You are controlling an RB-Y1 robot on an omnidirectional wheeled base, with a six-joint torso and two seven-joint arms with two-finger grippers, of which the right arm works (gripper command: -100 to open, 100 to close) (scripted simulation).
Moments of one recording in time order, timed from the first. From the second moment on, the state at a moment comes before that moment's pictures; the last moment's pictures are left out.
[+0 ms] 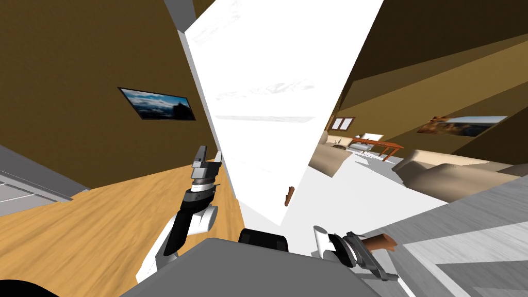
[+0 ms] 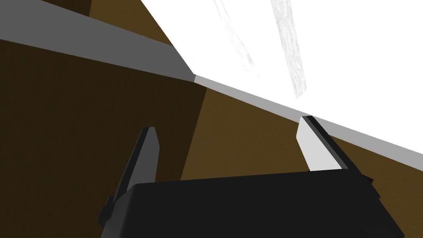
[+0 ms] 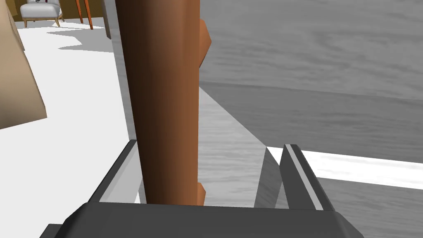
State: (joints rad) arm -0.14 -0.11 -0.48 -0.59 -1.24 -1.25 -0.87
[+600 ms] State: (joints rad) arm -0.13 -0.12 -0.53 -0.62 -1.26 -1.26 -0.85
